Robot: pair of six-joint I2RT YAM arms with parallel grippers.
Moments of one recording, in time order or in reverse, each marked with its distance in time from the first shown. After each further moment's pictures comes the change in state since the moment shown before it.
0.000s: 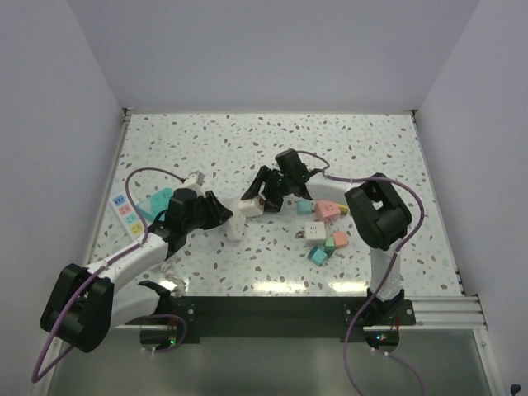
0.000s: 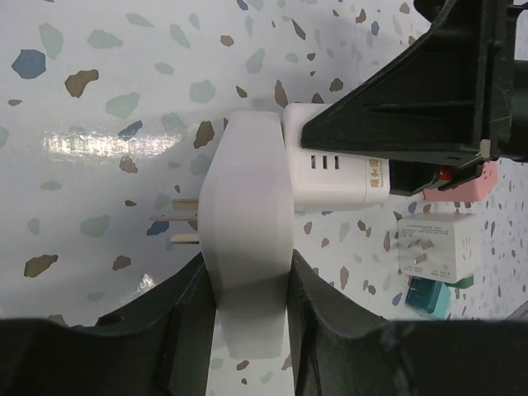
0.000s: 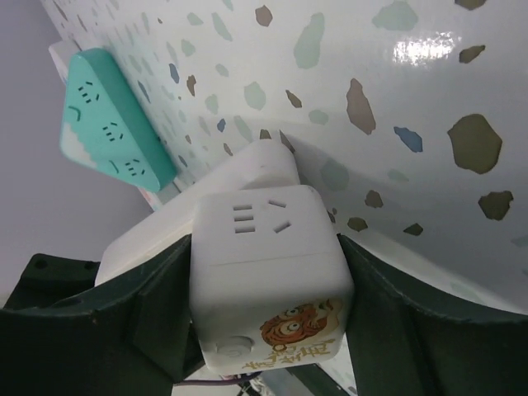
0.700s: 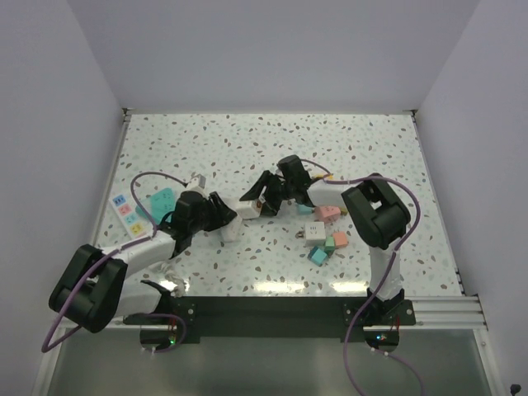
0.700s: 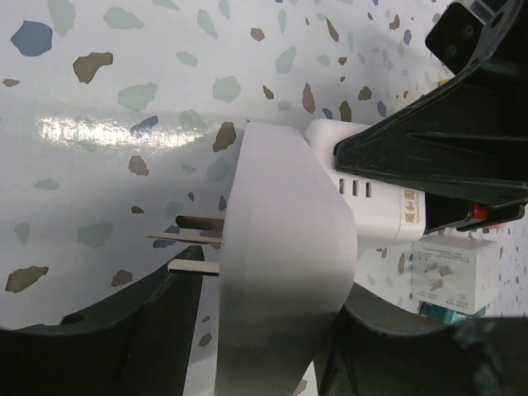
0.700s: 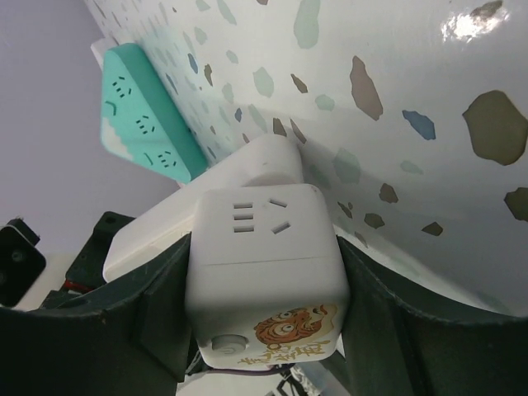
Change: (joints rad) left arm -0.022 0.119 -0.034 0.132 -0.051 -0.071; right arm -0.001 0.023 -0.100 0.216 -0.092 0.167
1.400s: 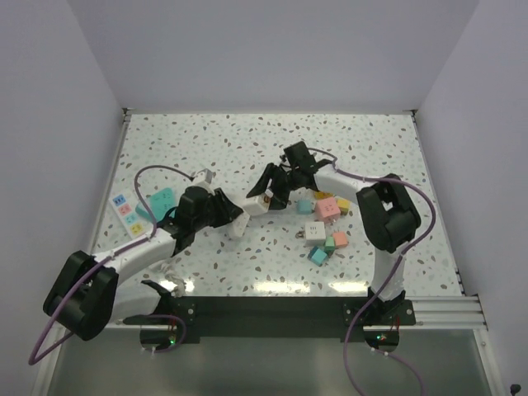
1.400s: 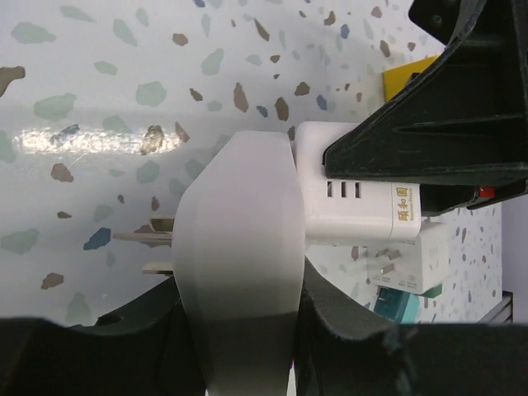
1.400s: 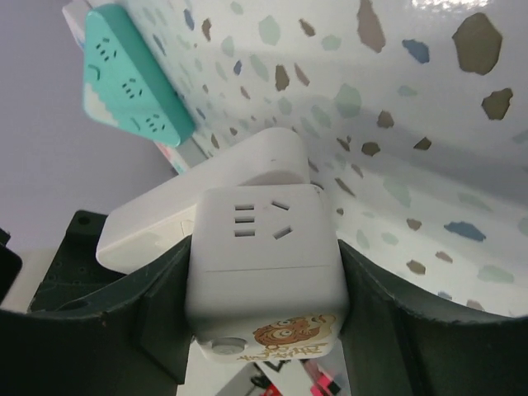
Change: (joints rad) left arm -0.056 -0.028 0.074 -0.095 -0.029 -0.016; right arm -0.041 -0.068 0.107 -0.341 -0.038 -0.133
